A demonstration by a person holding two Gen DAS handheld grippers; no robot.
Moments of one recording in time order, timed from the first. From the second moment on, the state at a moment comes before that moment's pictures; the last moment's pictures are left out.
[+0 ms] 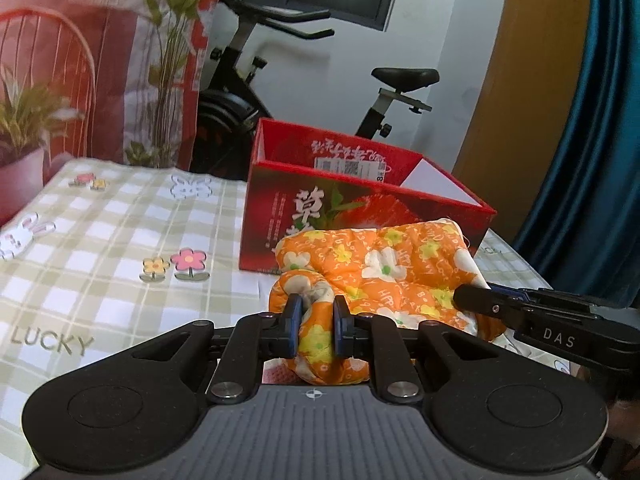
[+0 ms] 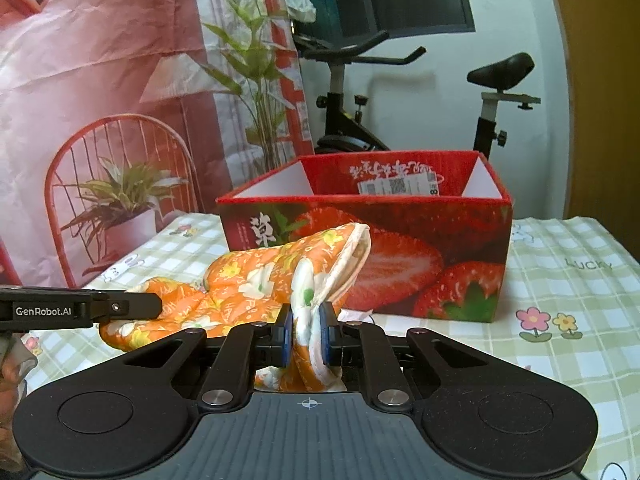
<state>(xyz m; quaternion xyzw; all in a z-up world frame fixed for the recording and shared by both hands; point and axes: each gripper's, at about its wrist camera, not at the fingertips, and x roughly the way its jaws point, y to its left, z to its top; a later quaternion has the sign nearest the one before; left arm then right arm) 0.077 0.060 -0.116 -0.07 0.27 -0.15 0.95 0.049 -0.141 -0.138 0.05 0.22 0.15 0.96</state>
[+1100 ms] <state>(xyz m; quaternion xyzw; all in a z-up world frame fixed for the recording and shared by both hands) 0.215 0.017 -0.055 -0.05 0.23 -0.16 0.96 0.178 -0.182 -0.088 0.03 0.15 0.13 0.98</state>
